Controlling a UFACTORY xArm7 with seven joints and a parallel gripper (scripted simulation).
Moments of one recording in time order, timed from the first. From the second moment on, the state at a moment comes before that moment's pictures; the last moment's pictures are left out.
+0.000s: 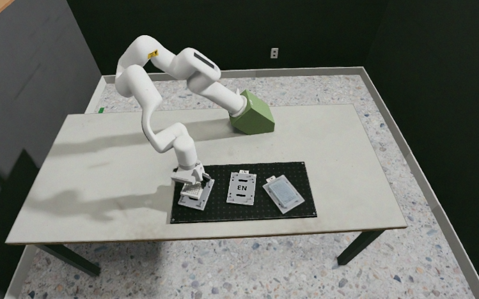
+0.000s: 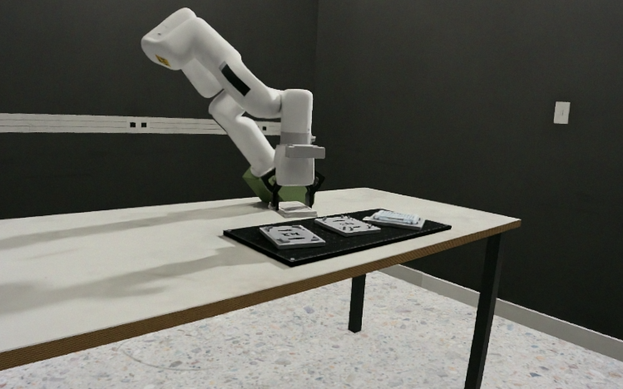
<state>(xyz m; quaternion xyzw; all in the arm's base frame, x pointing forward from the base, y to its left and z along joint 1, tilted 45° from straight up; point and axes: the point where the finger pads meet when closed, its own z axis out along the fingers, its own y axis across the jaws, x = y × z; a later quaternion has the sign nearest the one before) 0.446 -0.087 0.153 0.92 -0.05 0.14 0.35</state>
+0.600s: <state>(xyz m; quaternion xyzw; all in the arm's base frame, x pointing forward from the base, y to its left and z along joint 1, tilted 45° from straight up) 0.440 -0.069 0.172 0.92 -0.05 0.14 0.35</state>
